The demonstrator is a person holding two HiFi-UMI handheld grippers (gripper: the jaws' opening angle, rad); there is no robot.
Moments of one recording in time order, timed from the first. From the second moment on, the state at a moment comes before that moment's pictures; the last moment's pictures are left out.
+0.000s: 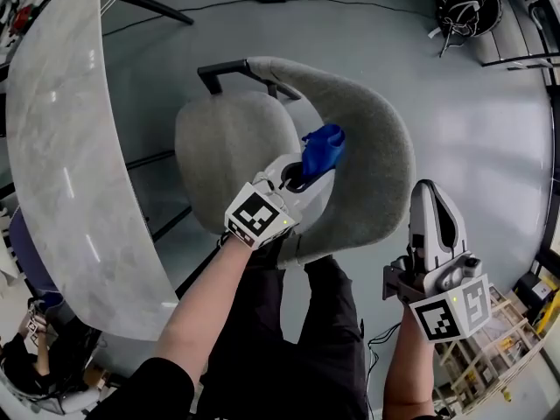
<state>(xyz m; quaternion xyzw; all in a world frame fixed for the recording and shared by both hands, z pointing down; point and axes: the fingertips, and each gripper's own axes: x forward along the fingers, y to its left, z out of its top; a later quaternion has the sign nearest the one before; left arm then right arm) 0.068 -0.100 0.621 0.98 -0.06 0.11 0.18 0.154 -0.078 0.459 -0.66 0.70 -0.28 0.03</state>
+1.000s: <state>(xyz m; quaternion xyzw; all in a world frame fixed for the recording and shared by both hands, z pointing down) 0.110 -0.103 0.699 0.98 0.00 0.12 0.18 0.153 -0.092 0.469 -0.66 0.71 -0.25 0.04</state>
